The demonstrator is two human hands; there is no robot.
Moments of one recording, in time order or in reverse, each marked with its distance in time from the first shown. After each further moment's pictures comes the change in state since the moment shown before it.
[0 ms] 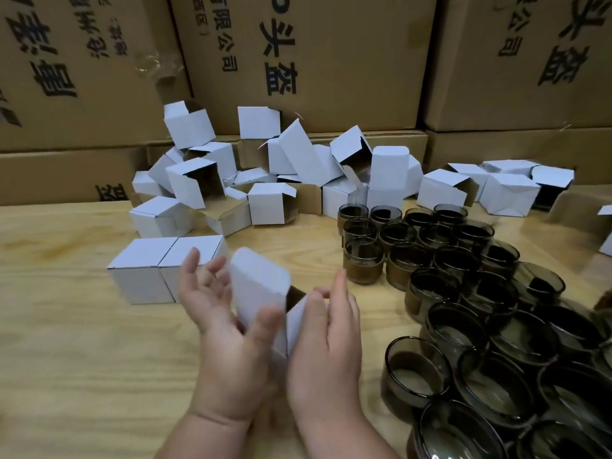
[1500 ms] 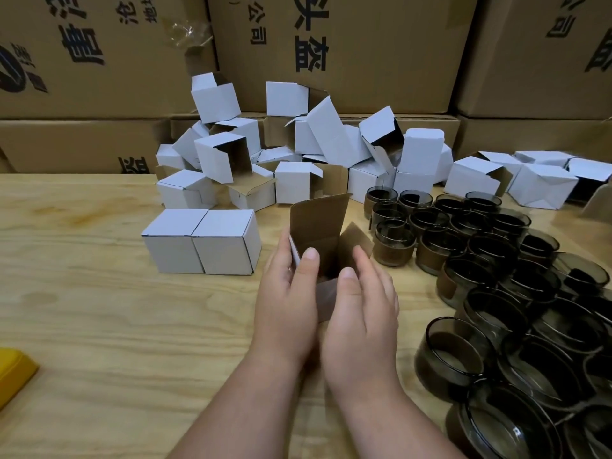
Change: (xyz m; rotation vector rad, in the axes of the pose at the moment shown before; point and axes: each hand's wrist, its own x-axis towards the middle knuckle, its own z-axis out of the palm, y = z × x) left_hand 0.003 -0.018 0.006 0.108 -0.201 -0.328; right_hand -0.008 -0.006 0.001 -0.142 -0.008 -0.019
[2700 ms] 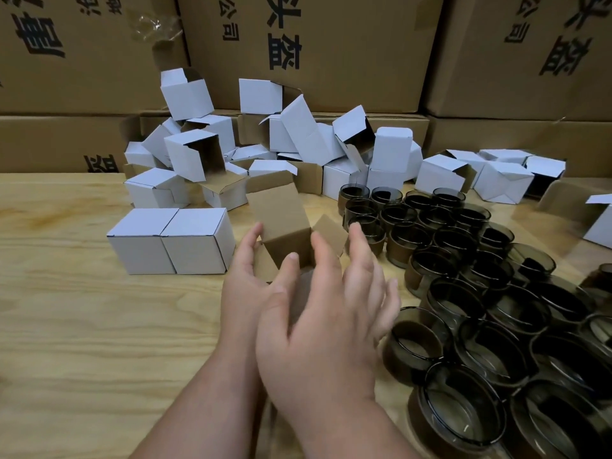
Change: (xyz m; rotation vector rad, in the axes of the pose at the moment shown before) left_hand 0.006 -0.010 -0.002 0.061 0.088 -0.038; right_hand -0.026 -0.030 -0.010 -0.528 0.107 -0.298
